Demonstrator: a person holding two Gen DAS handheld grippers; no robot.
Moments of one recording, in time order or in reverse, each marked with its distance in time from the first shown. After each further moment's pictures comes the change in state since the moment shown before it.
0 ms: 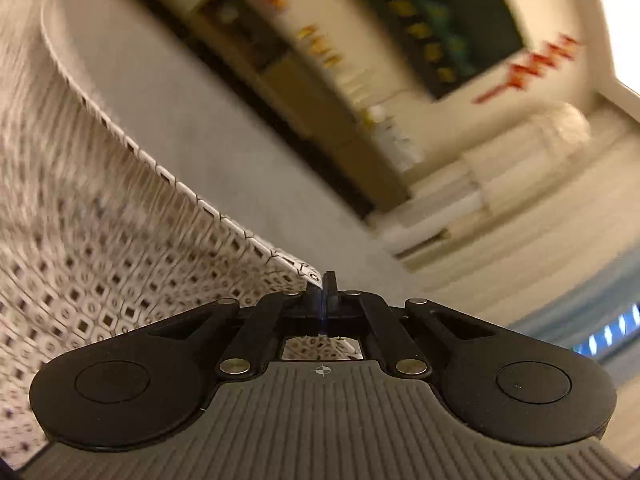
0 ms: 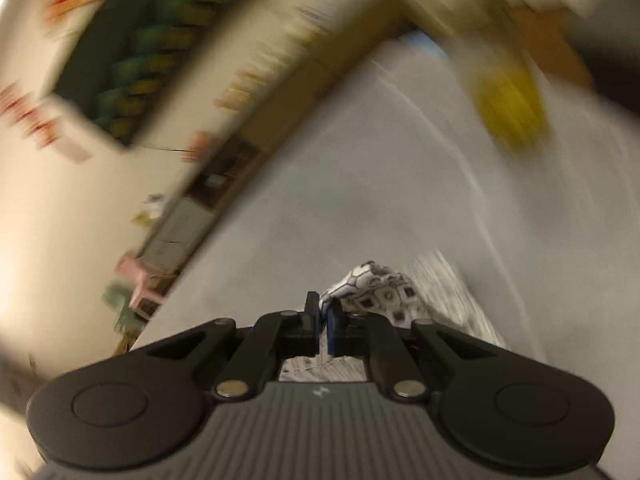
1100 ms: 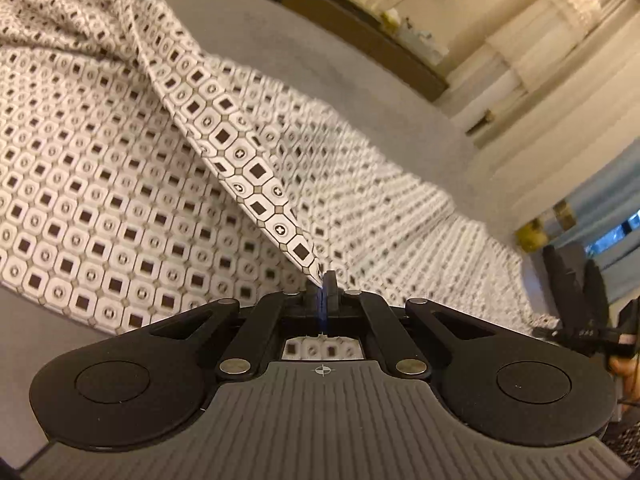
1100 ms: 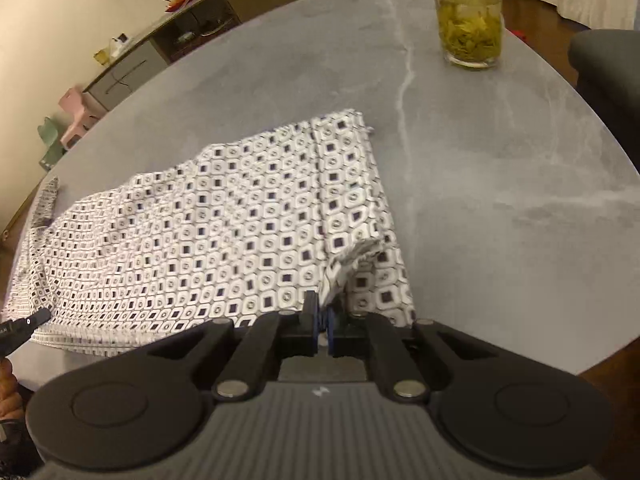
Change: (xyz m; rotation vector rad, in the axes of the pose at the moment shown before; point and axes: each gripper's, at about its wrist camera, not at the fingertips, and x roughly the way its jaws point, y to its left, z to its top) left arm -0.029 0.030 -0.157 0.142 0.292 0.231; right arm -0.014 -0.037 -0.071 -0.238 0.376 -0.304
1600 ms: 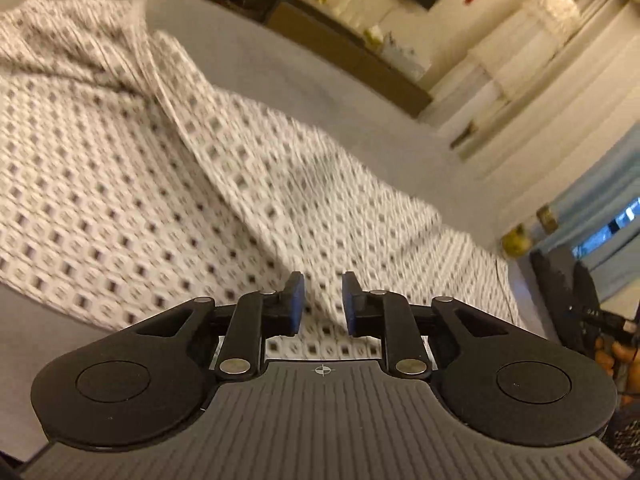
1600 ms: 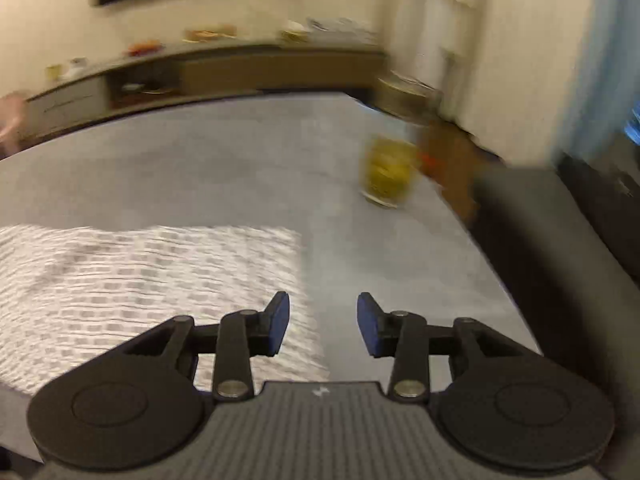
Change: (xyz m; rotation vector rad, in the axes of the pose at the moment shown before) left arm -0.057 0.034 0.010 0.024 -0.118 -0.039; right arm -0.048 0.073 -0.010 -0.206 -0.331 -0.322
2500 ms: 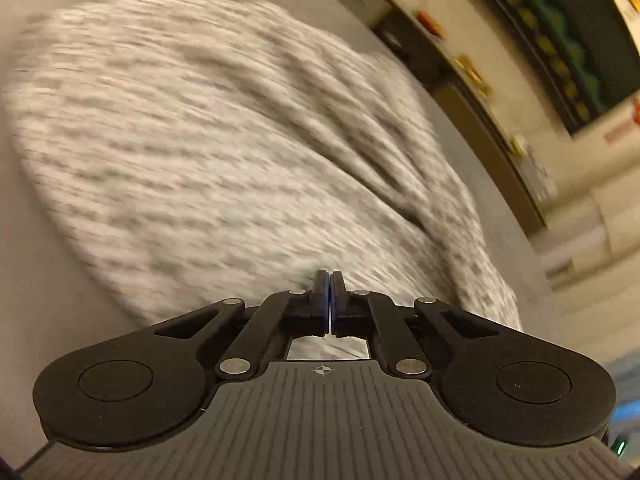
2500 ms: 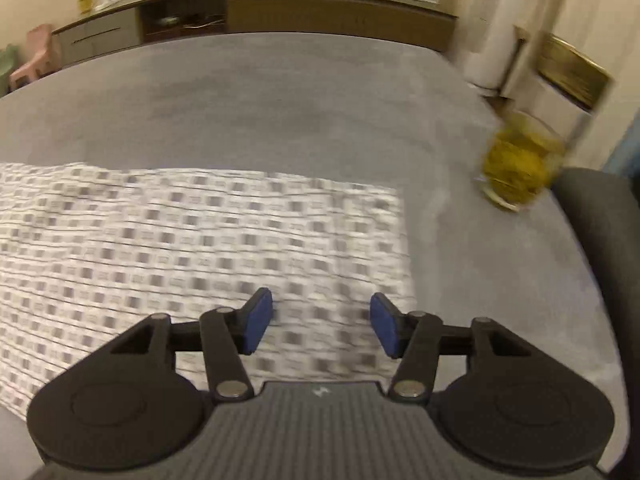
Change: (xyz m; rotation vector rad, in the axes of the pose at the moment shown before) left arm -0.048 0.174 0.061 -0.447 -0.157 0.273; right arm 0.127 0.040 0.015 -0.093 0.168 0.009
